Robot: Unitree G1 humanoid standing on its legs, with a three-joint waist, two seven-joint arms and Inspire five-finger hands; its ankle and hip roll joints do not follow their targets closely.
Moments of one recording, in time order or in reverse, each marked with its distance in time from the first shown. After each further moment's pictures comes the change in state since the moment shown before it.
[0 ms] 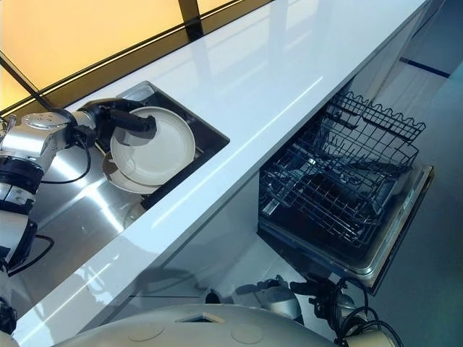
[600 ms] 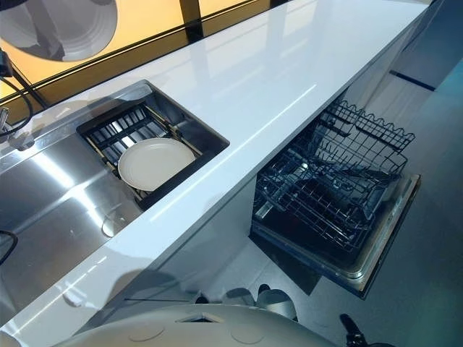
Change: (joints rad) left arm 0.118 0.191 0.303 -0.481 0.089 -0.423 0.688; right arm 0.150 0.007 -0.557 0.103 0.921 -0.047 -0.374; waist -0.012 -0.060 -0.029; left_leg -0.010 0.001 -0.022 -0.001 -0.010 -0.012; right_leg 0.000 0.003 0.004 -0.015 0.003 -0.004
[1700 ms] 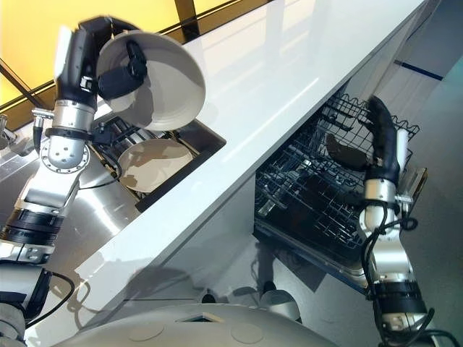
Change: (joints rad) left arm 0.313 -0.345 -0.035 -0.053 0.336 -0.135 -0.041; right arm -0.232 -0.285 0.373 -1.325 -1.144 -0.139 0.060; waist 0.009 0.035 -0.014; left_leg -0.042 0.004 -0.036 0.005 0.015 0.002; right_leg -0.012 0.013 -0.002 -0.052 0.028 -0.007
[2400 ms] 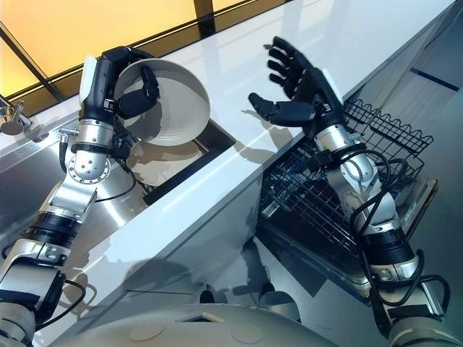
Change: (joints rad) left arm 0.004 -0.077 -0.058 0.082 0.061 -0.103 0.069; right arm -0.260 0.025 0.196 -0.145 0.593 0.227 0.338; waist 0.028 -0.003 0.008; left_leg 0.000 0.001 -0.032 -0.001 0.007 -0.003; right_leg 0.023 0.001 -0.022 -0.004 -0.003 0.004
